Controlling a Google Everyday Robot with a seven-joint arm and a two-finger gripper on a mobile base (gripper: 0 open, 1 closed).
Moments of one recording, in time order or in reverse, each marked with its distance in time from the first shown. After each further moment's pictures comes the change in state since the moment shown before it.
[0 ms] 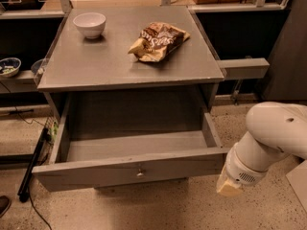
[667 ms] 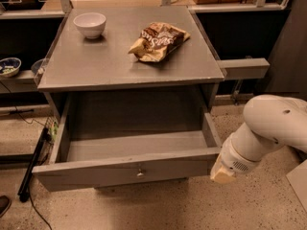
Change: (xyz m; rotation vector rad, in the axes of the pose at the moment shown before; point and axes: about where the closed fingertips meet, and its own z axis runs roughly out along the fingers) arm -0.019 -0.028 -0.003 0.049 -0.054 0.018
